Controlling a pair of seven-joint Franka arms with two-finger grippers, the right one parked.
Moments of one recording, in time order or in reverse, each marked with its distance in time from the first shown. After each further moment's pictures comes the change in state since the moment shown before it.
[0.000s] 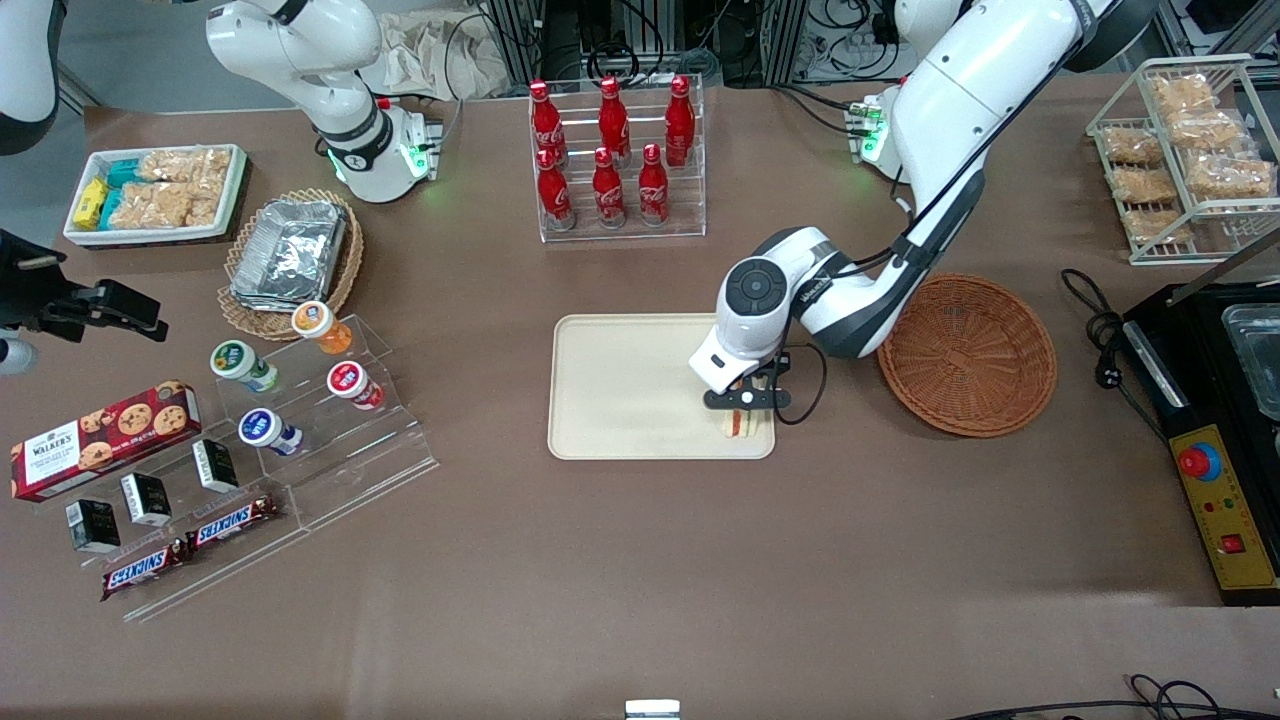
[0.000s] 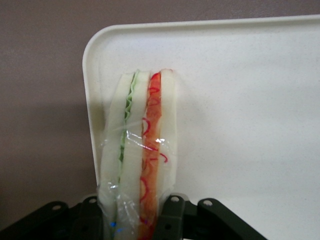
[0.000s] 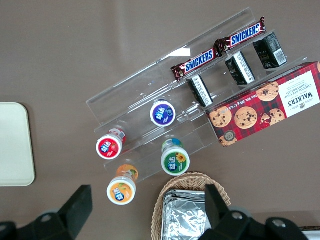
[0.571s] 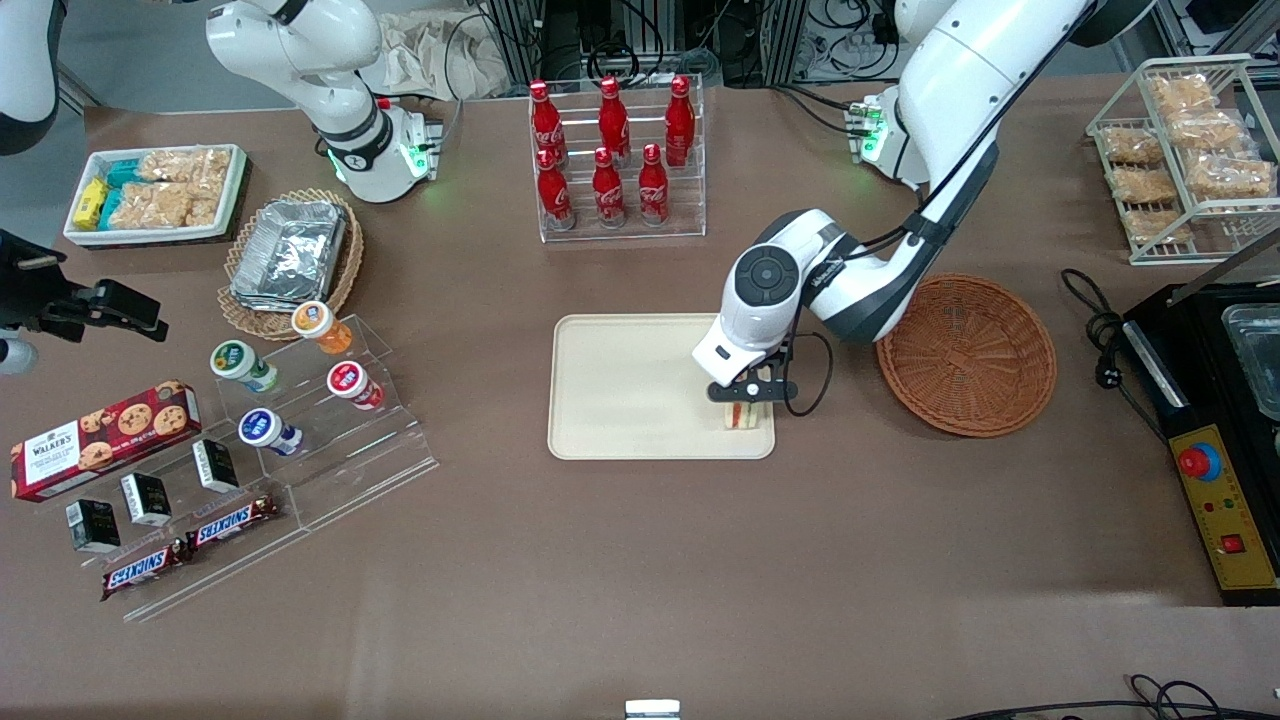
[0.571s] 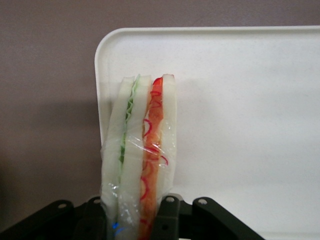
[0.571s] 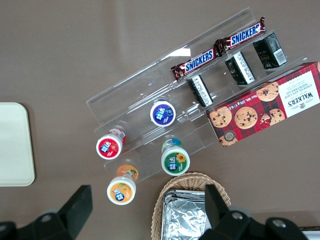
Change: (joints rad) arm 0.000 -0.062 0.000 -0.006 -0.085 -0.041 0.021
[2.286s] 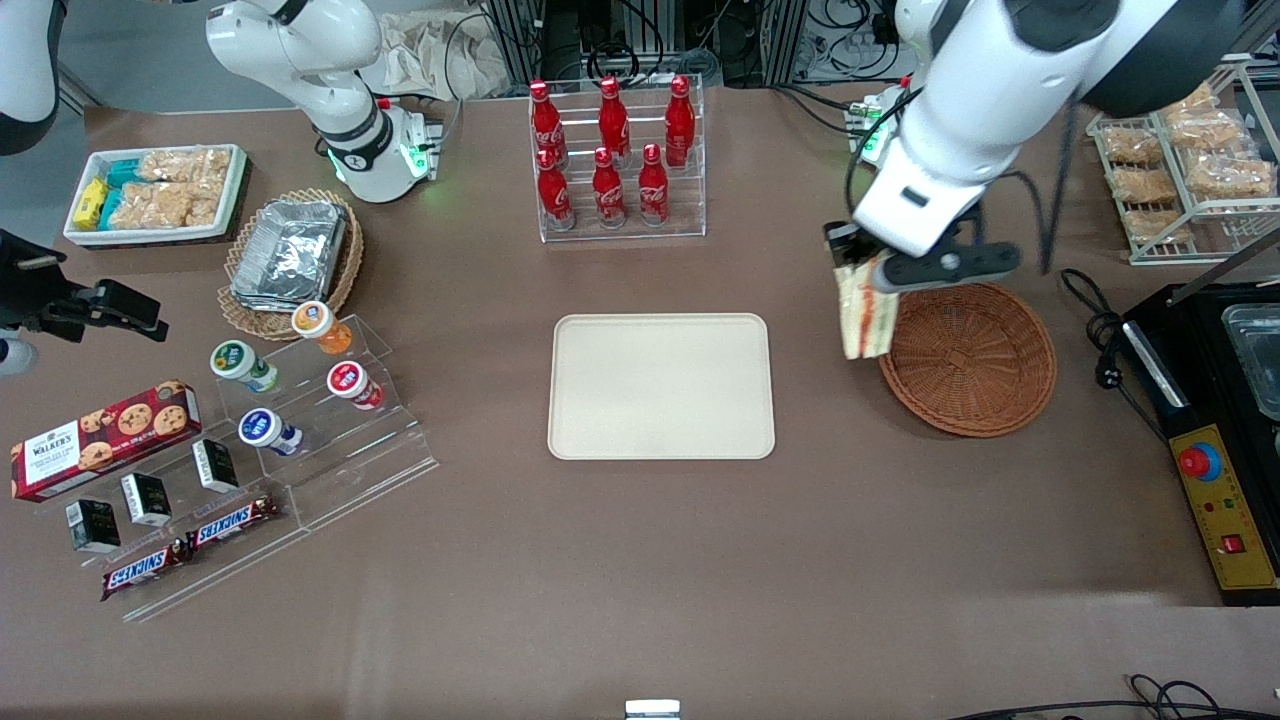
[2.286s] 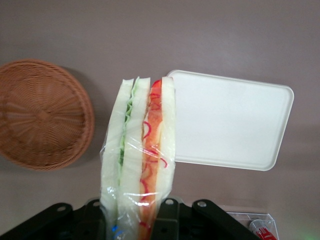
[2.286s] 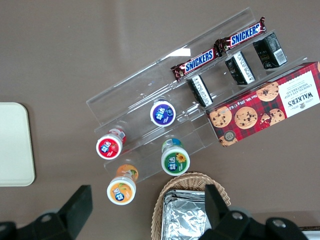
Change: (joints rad) arm 0.097 -0.455 0.074 0.290 -0.390 -0.607 0.244
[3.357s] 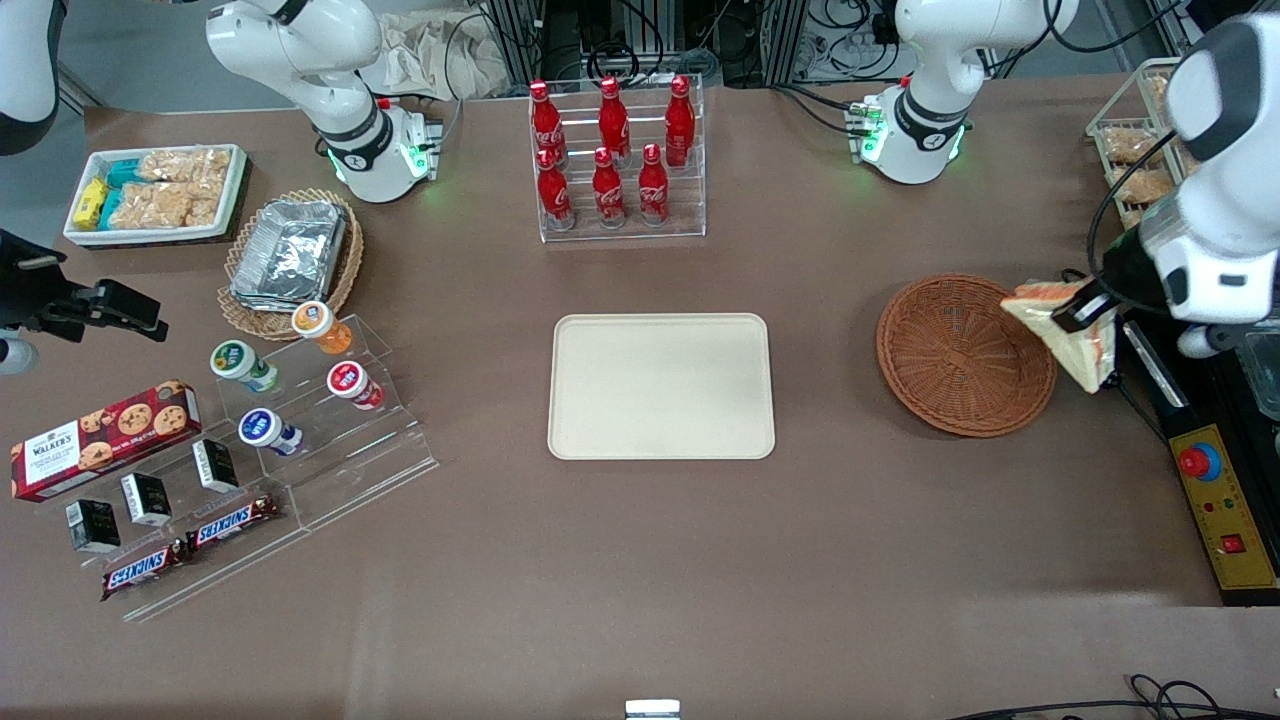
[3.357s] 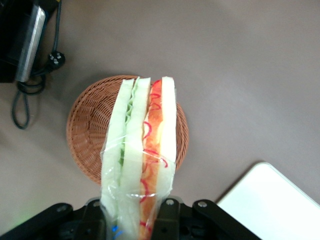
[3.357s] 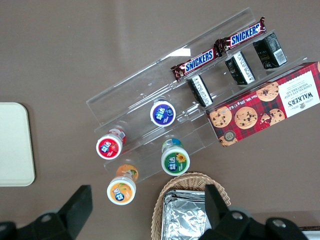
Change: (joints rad) arm 0.010 -0.166 0.489 -0.237 0.029 0.066 -0.048
